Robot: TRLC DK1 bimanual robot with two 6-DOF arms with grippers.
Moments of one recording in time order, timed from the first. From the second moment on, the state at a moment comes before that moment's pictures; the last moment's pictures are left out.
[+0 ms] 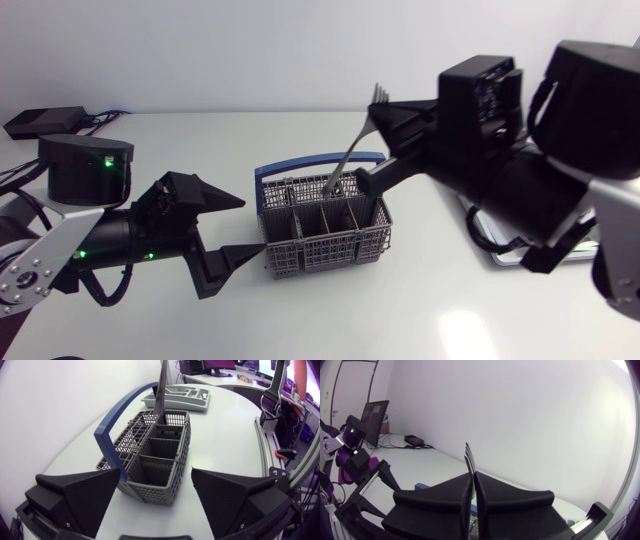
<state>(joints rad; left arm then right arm) -0.41 1.11 0.57 -0.07 0.44 0.52 0.75 1.06 0.72 0.26 0.24 -0.14</state>
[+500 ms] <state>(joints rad) -0.43 1.09 0.57 -0.09 0.43 0.52 -0.01 0.98 0.75 0.14 -0.15 -0.08</state>
